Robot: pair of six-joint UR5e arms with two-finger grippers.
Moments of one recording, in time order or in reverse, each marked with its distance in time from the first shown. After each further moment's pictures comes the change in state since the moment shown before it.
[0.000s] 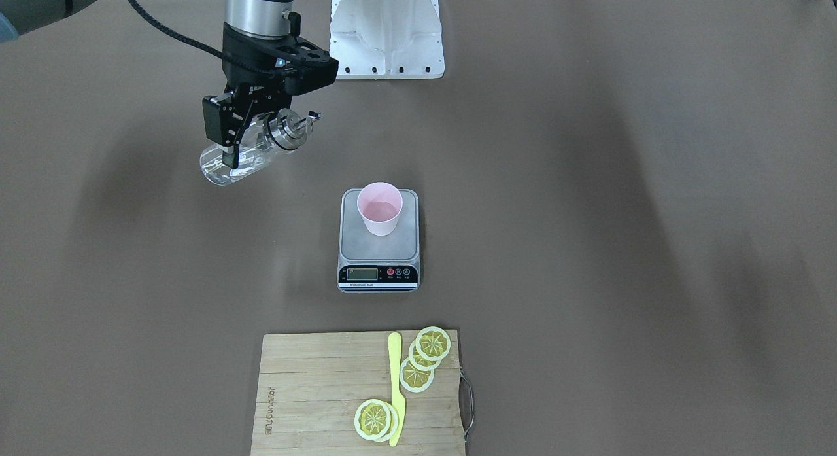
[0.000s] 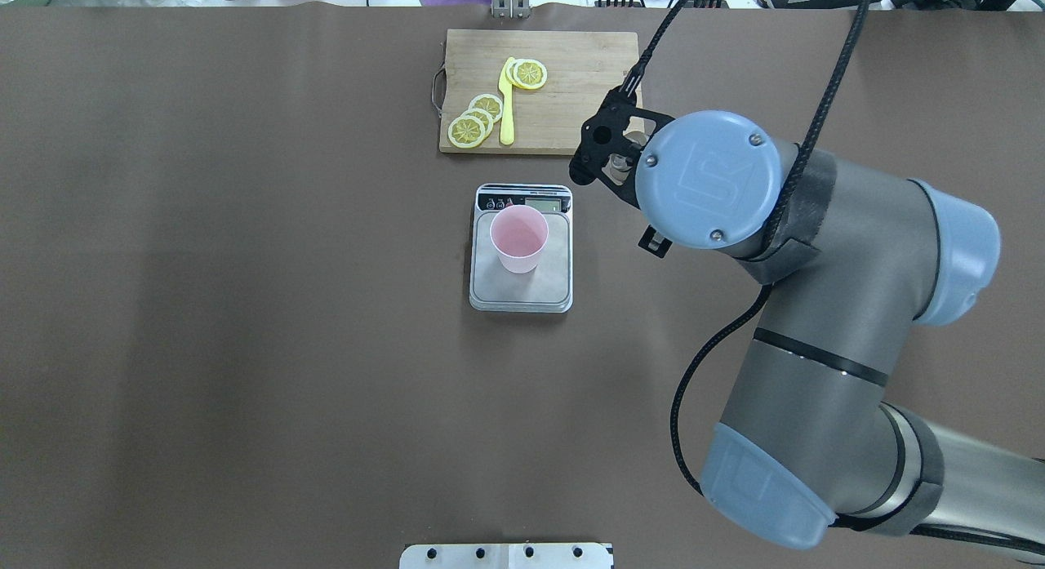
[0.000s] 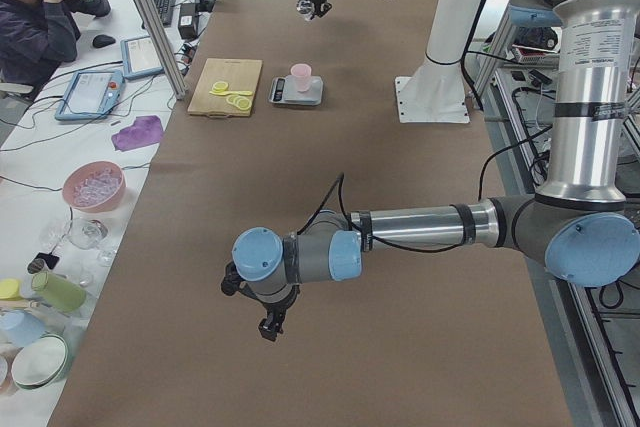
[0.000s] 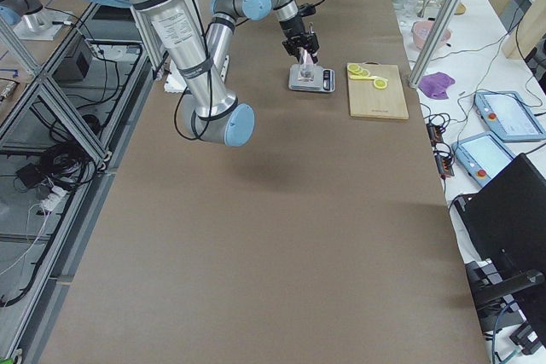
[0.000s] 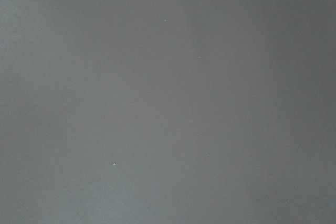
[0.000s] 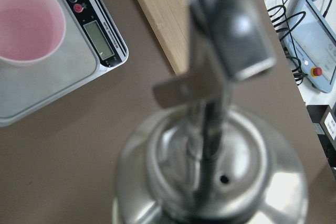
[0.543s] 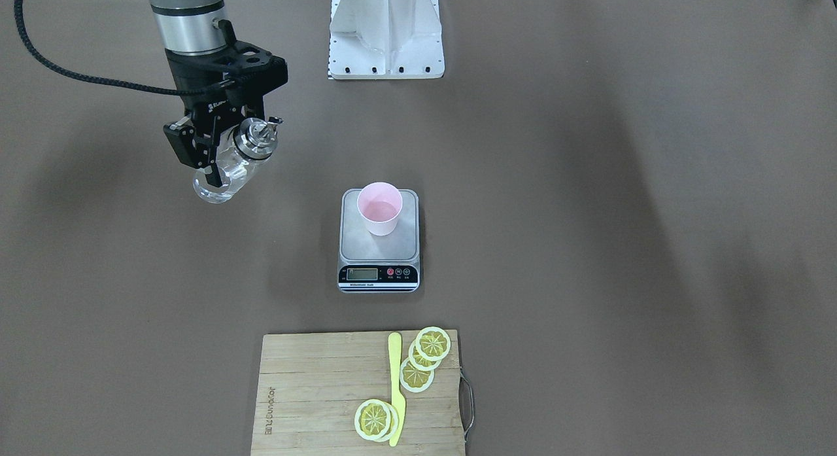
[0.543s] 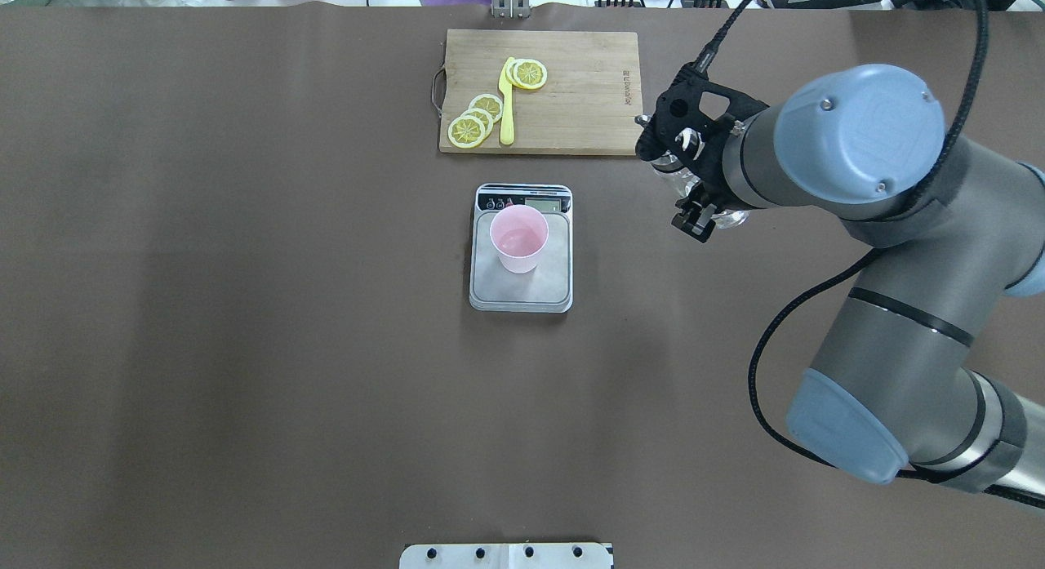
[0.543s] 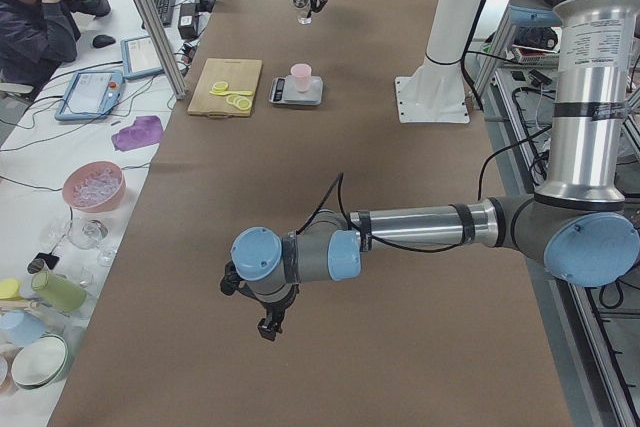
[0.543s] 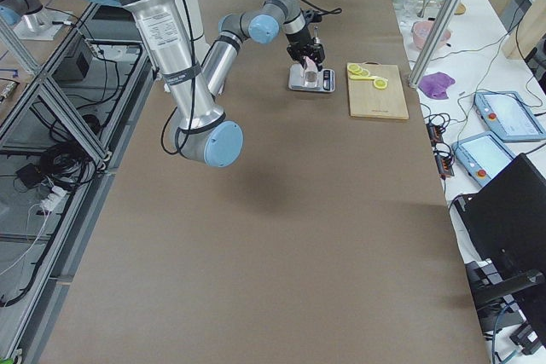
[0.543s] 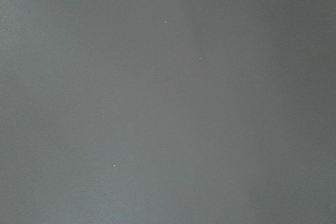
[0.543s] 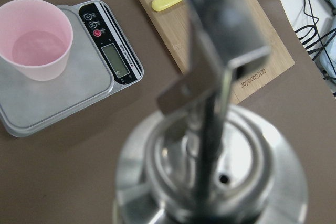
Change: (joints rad) left arm 0.000 -0.003 0.001 0.000 0.000 0.000; right arm 0.112 -0.209 0.016 0.377 0.229 -0.055
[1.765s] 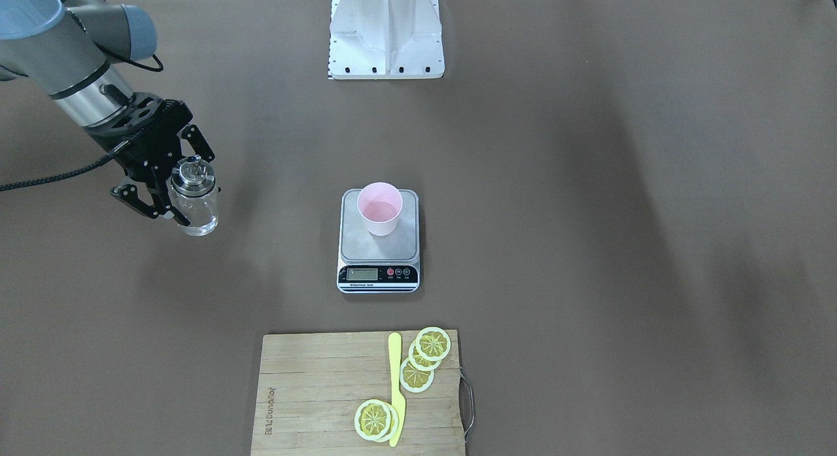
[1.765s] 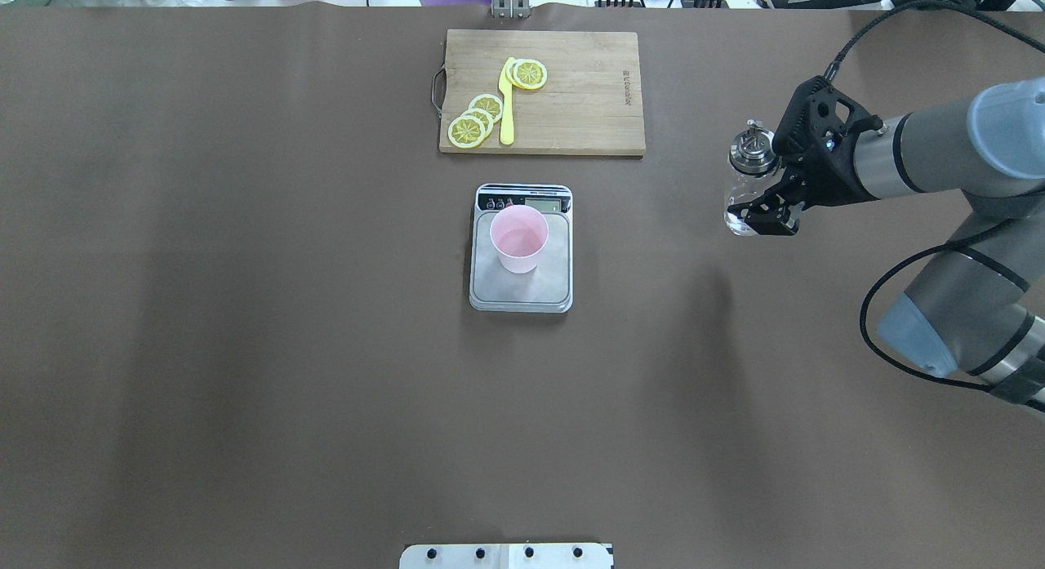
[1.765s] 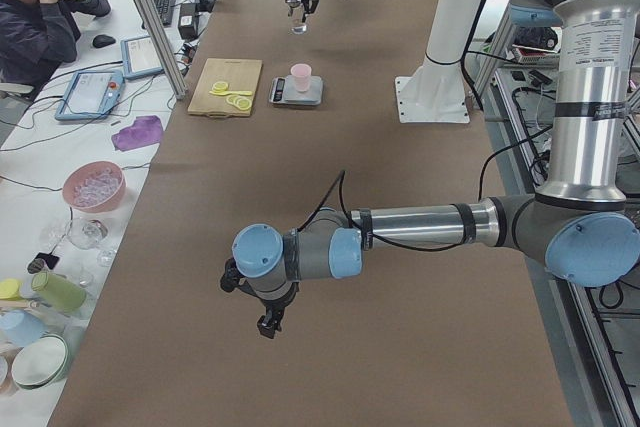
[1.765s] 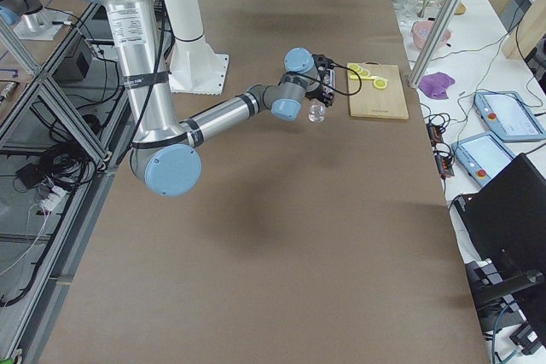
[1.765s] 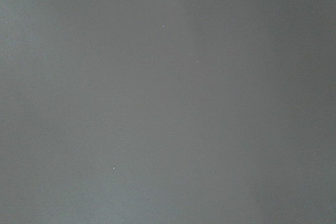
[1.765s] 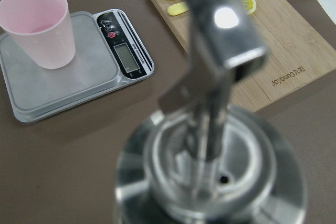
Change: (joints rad) left arm -0.001 0.005 -0.015 -0.003 0.000 0.003; right arm 0.190 -0.232 -0.361 0.881 0.404 0.017
